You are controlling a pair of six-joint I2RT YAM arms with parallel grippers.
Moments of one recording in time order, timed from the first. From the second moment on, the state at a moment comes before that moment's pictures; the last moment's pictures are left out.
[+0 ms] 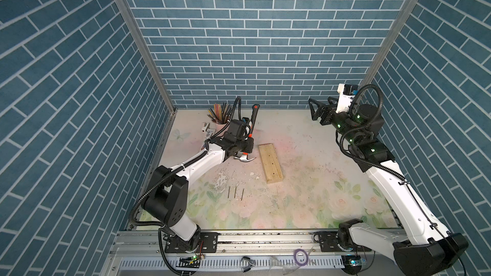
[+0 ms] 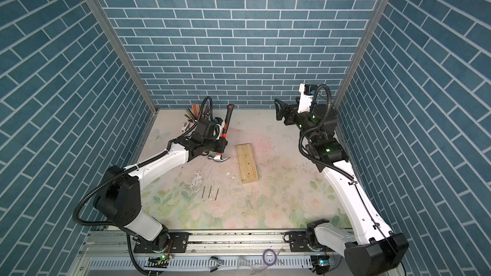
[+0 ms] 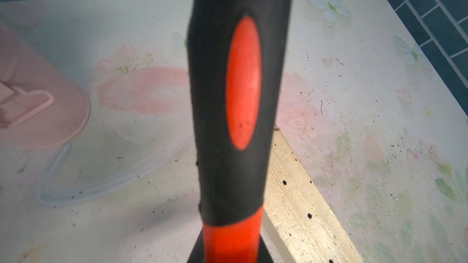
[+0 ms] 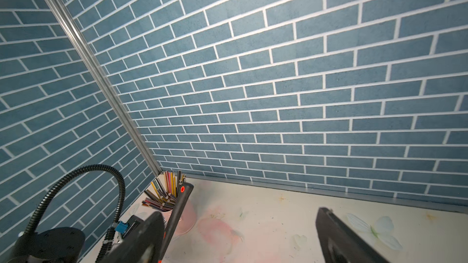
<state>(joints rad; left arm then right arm) -0.52 1.61 1.16 -0.33 0.07 -0.26 0.34 1.13 1.22 -0.10 -0.12 0.23</state>
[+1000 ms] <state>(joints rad) -0.52 1.90 1.18 -0.42 0.08 -0.30 0.34 1.02 0.94 -0.17 0.32 0.17</state>
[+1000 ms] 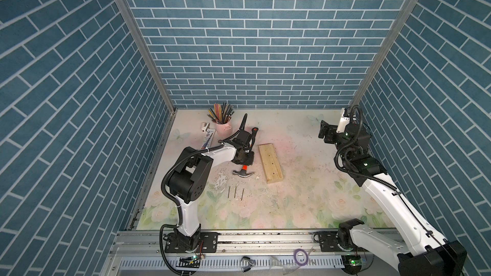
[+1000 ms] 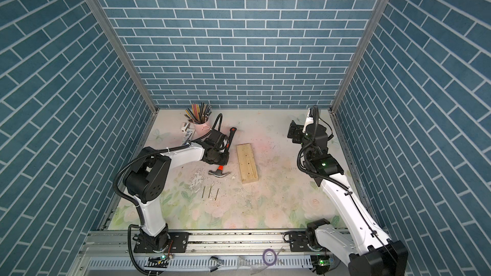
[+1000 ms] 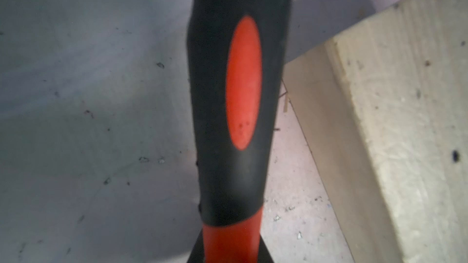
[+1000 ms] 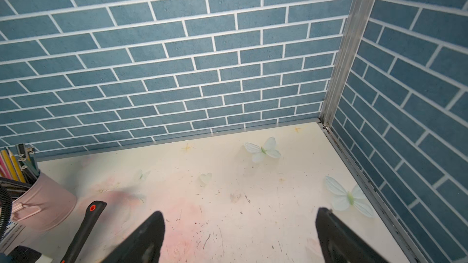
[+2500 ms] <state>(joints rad) -0.53 1.90 1.17 -0.40 0.02 -0.32 0.34 1.08 0.96 -0.14 0.34 0.15</state>
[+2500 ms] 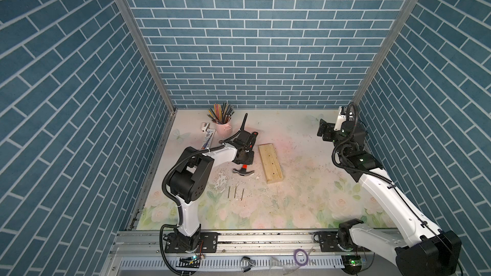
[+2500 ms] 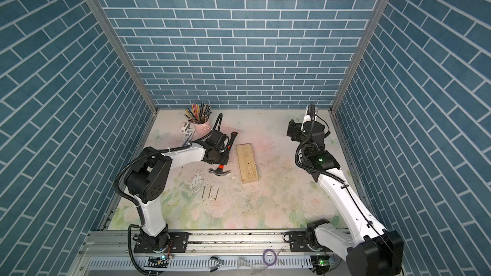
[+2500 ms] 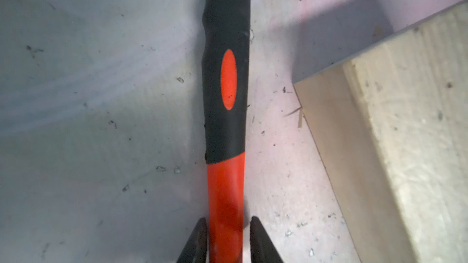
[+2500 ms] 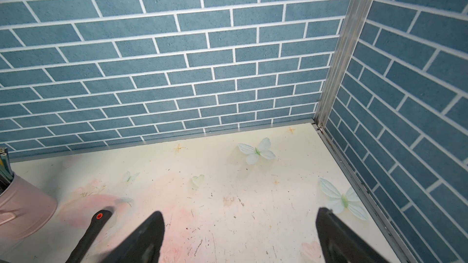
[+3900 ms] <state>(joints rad) -0.13 0.97 0.50 0.33 -0.28 -0.06 0.13 1.16 0.64 0.27 0.42 0.18</state>
